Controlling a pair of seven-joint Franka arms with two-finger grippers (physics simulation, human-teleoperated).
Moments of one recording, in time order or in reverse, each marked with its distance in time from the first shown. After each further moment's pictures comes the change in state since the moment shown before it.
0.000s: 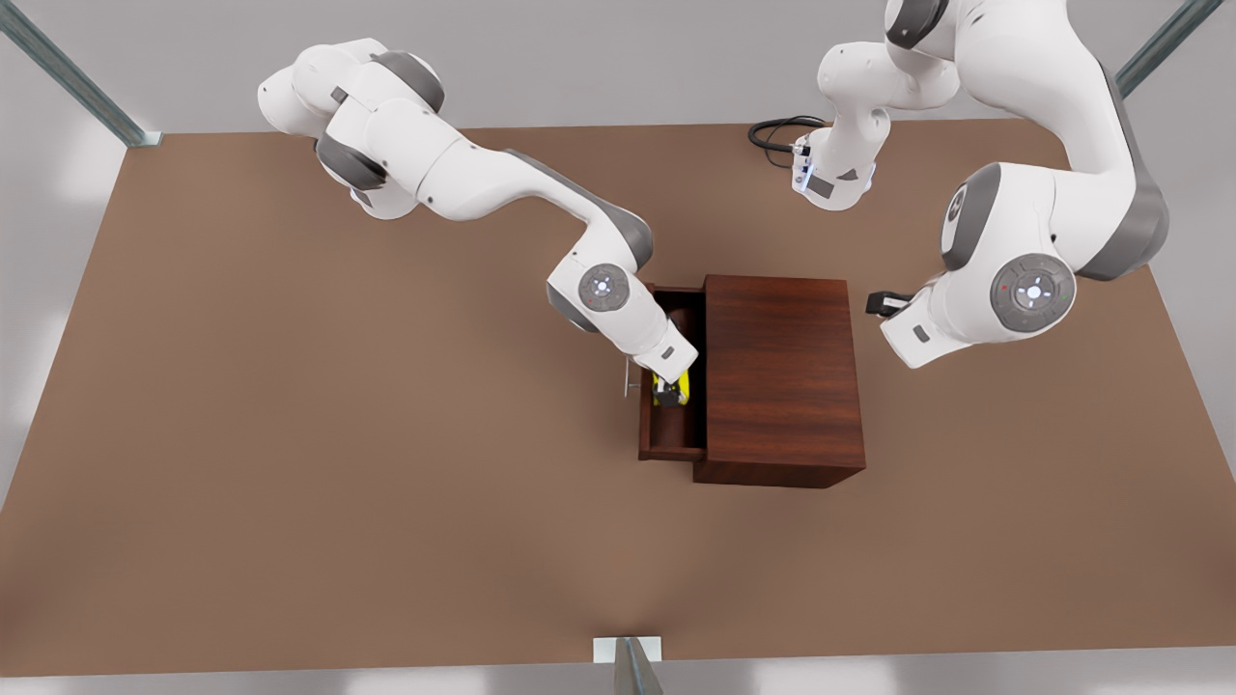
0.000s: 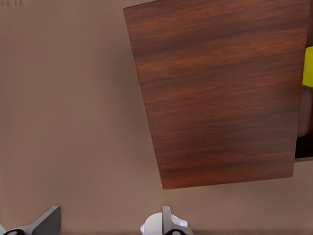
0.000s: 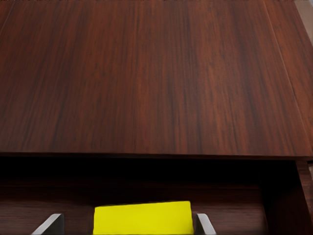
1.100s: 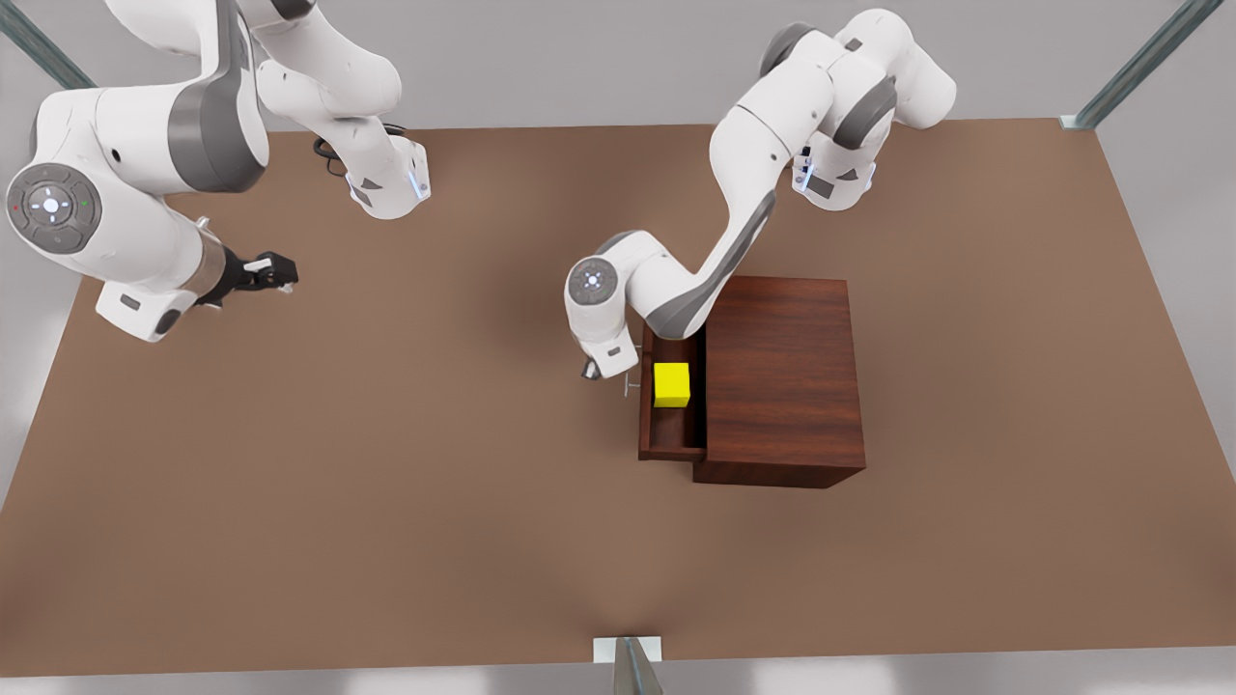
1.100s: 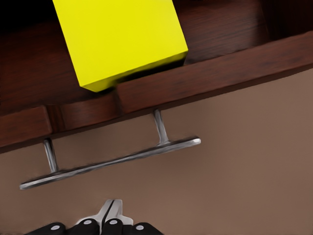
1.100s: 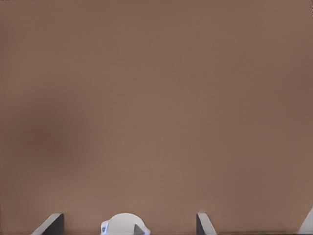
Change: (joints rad) left arm -0.652 0.438 0.038 -0.056 -0.066 0.860 -2.173; right arm -0.525 -0.712 -0.305 -0.142 0.007 -1.143 0.561
